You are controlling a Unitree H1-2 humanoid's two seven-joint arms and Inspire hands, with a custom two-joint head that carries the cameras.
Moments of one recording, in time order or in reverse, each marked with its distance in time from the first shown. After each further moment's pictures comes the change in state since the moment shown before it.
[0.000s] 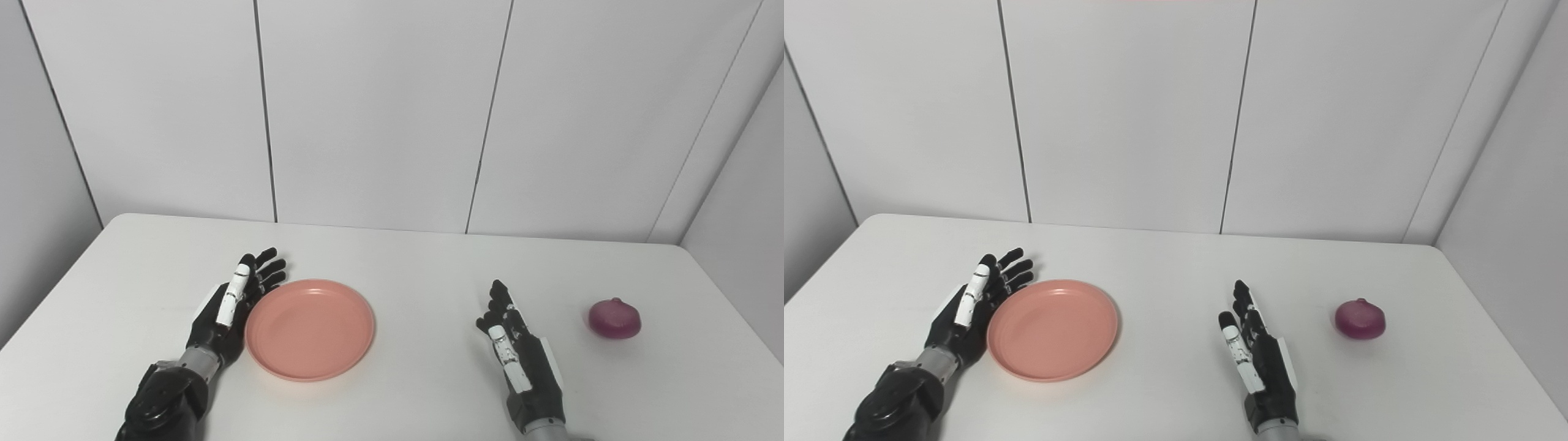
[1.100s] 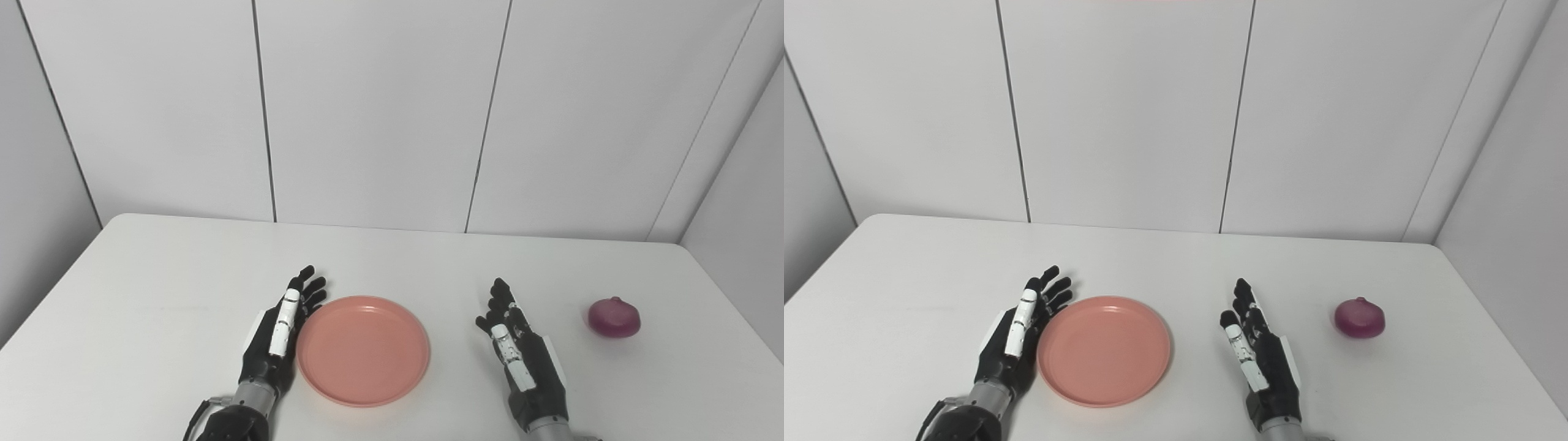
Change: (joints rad) left arm 0.169 -0.198 -0.100 -0.252 0.106 0.049 0.140; right arm -0.002 -0.023 -0.003 -0.001 0.053 0.007 0.020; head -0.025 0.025
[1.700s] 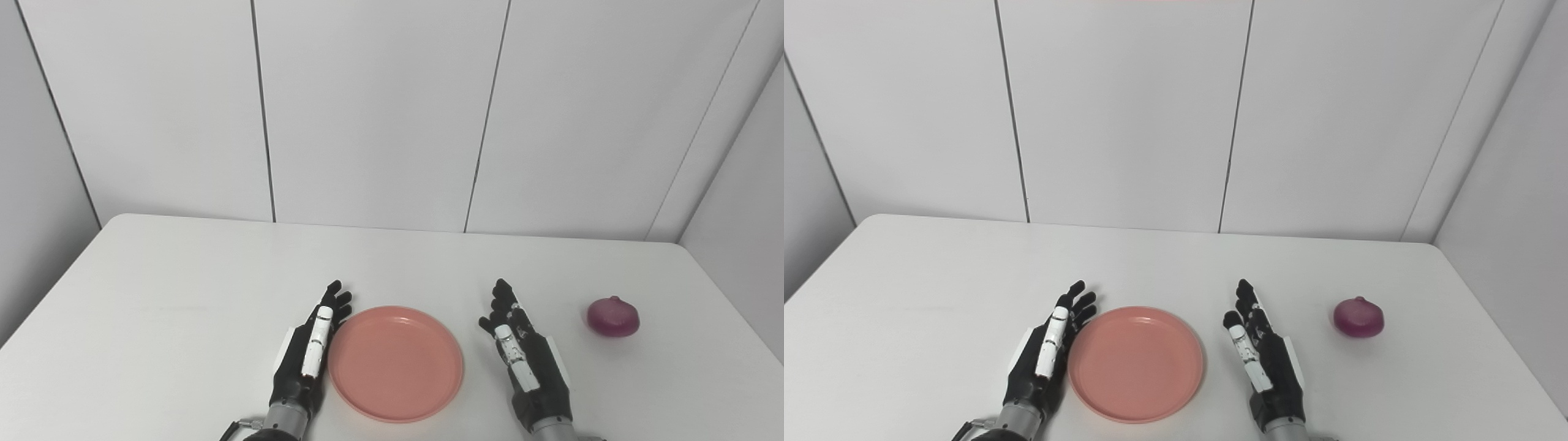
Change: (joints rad) left arm 0.073 -0.067 -0.075 -0.091 0.086 0.036 0.066; right arm 0.002 -0.006 -0.003 -0.002 0.007 0.002 0.004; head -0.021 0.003
